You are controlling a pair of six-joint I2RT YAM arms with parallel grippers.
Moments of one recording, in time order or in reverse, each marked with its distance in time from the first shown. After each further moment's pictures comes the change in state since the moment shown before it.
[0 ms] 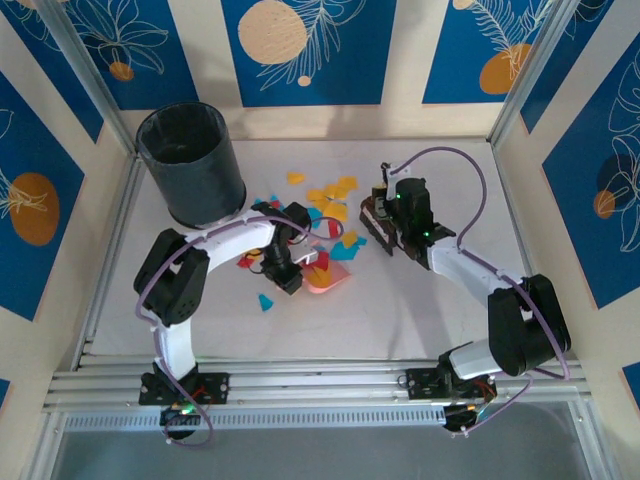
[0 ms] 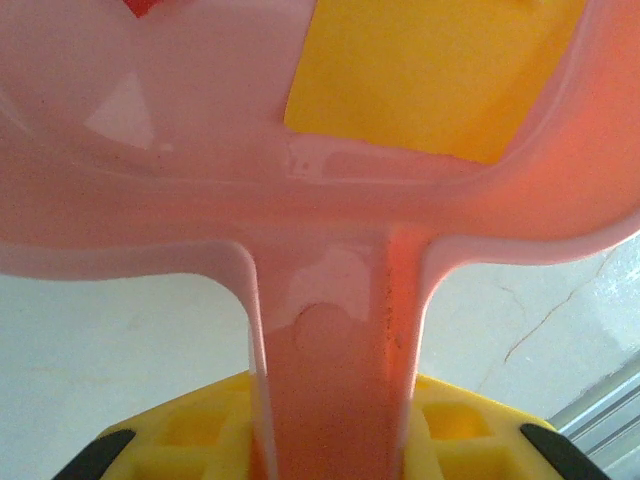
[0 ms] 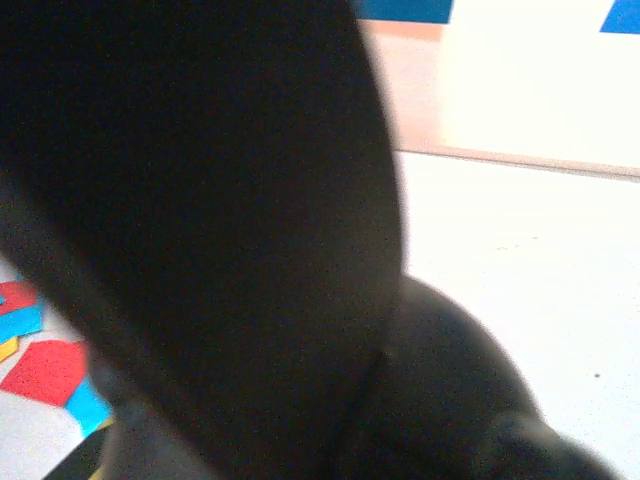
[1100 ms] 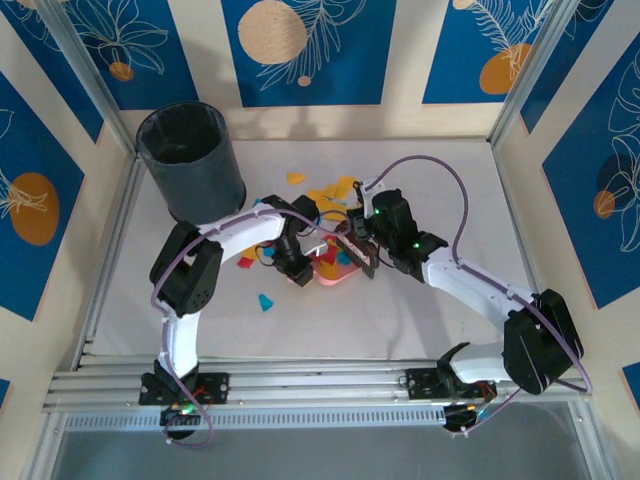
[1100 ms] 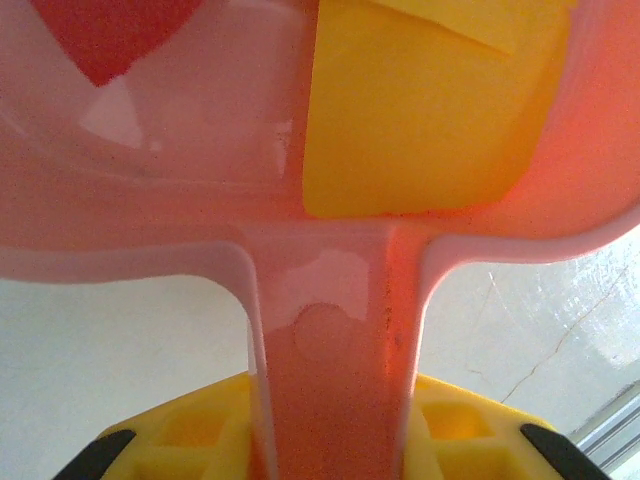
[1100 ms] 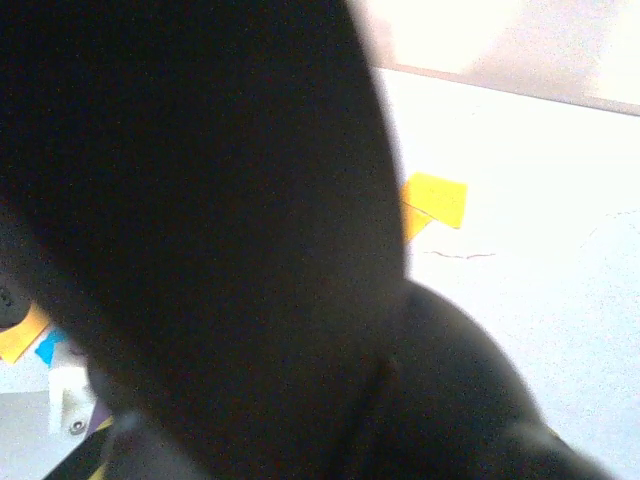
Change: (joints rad) left arm -0.011 0.106 0.122 0.010 0.056 0.001; right arm 0.187 -0.107 0.014 -0.224 -0.021 0.062
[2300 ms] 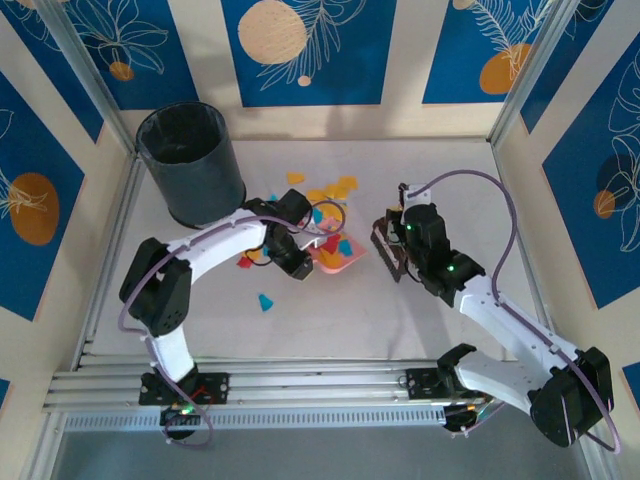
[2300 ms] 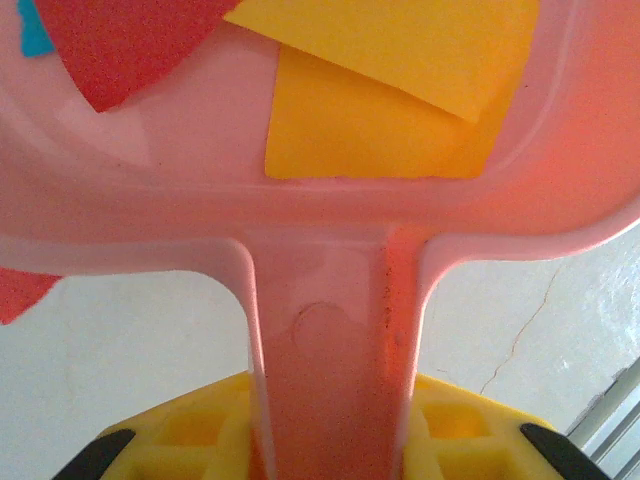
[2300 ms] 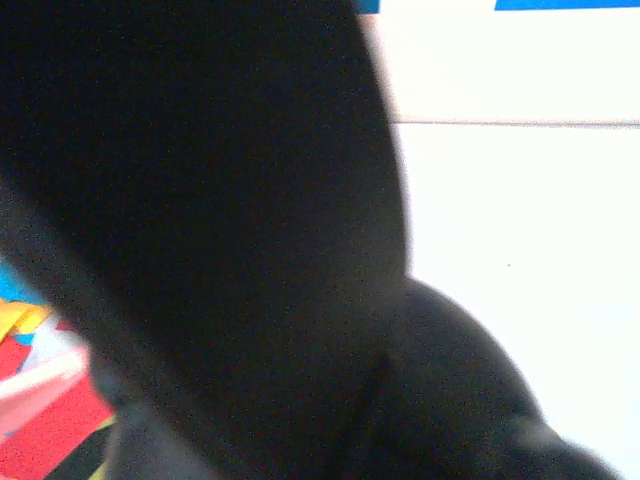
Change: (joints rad) left arm -0.009 -0.226 -0.122 0.158 -0.023 -0.004; right arm -0.060 -0.302 -0.105 -0.139 0.248 0.088
